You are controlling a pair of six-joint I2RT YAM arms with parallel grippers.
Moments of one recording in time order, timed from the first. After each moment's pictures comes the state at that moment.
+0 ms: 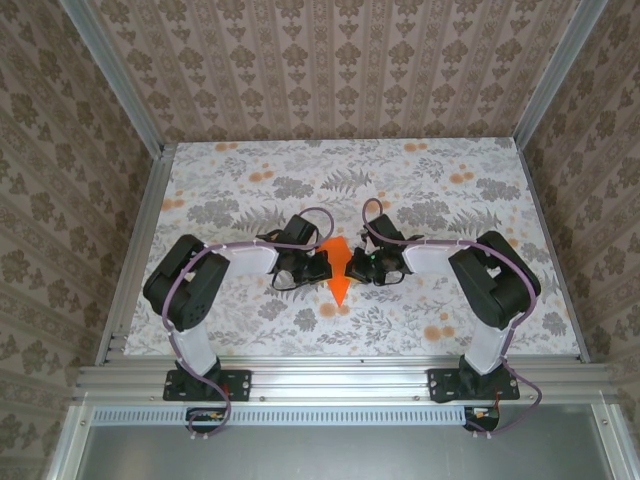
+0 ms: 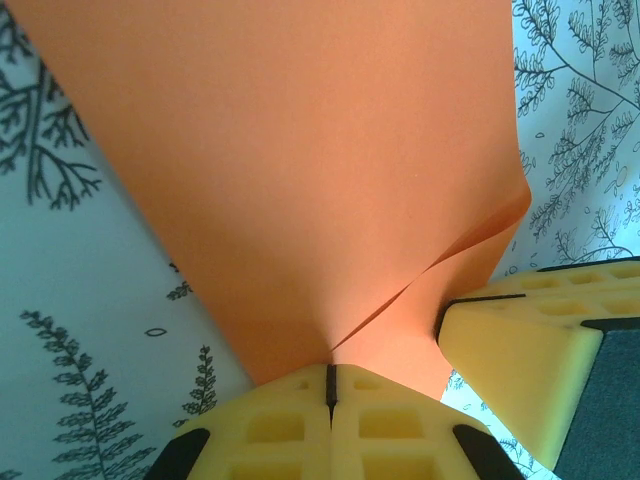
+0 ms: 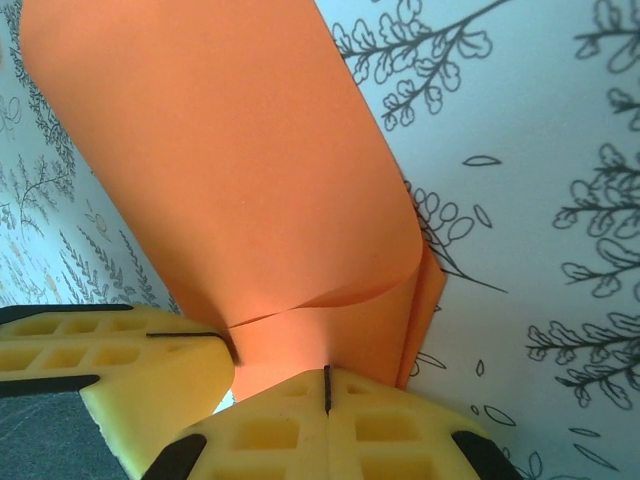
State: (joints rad) left arm -0.69 1.80 0.92 -0.20 0.43 -0.79; right arm 0.52 1.79 0.88 -0.14 -0.44 0.89
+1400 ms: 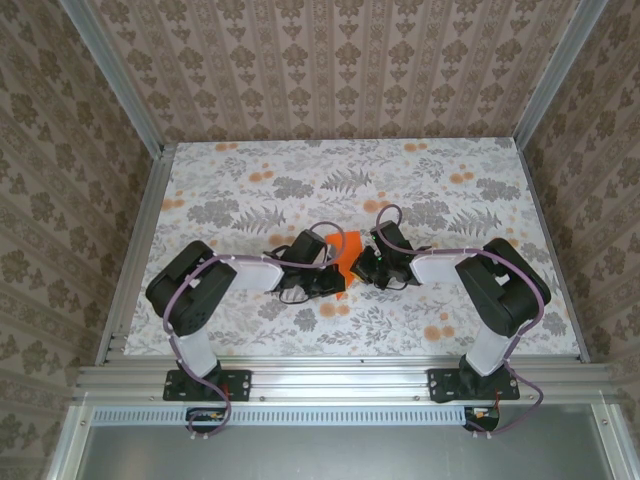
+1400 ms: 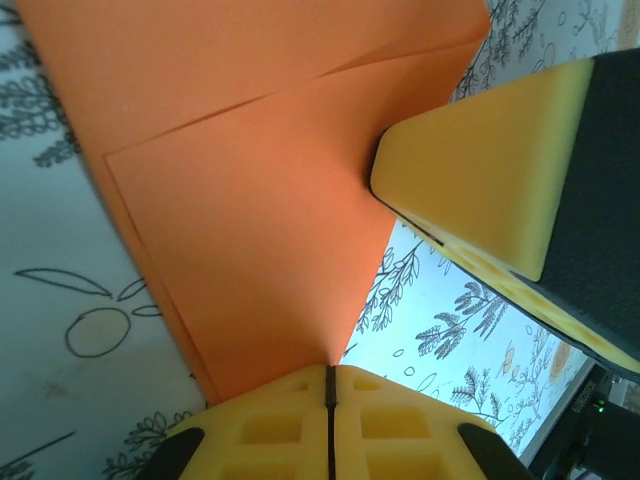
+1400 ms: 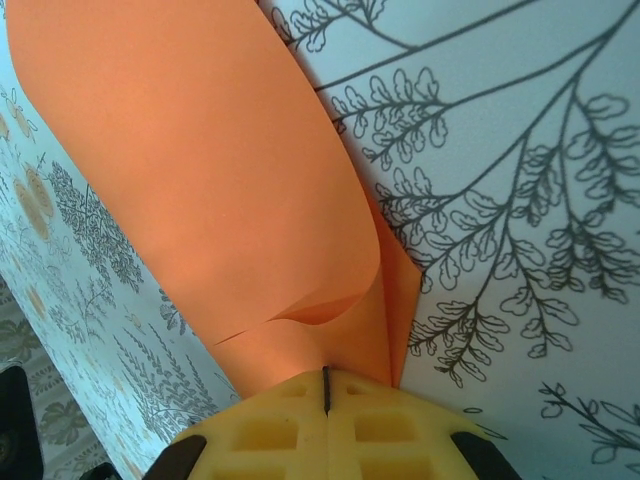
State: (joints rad) left arm -0.80 1.78 0.81 0.02 0.49 -0.85; right arm 0.52 1.73 0.75 0.05 -0.32 1.21
